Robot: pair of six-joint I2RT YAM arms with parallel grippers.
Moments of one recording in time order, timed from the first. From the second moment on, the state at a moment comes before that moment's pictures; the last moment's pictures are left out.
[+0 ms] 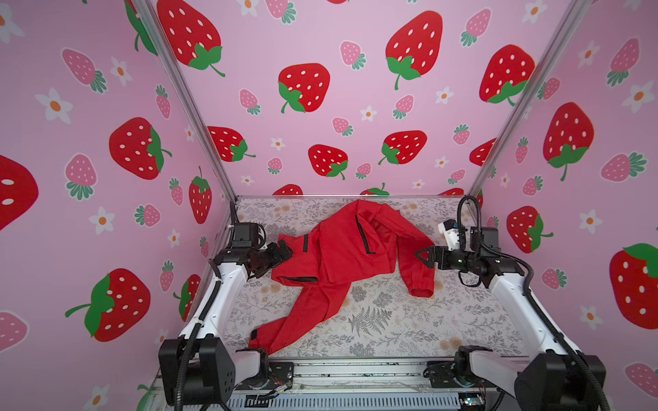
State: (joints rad) left arm 0.04 1.30 1.00 -0.73 0.32 -0.48; right arm 0.08 1.17 0.90 -0.58 -0.64 0.06
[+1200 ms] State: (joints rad) left arm 0.04 1.79 1.93 -0.52 0.55 -0.54; right arm 0.41 2.22 2.32 -0.46 -0.54 0.05
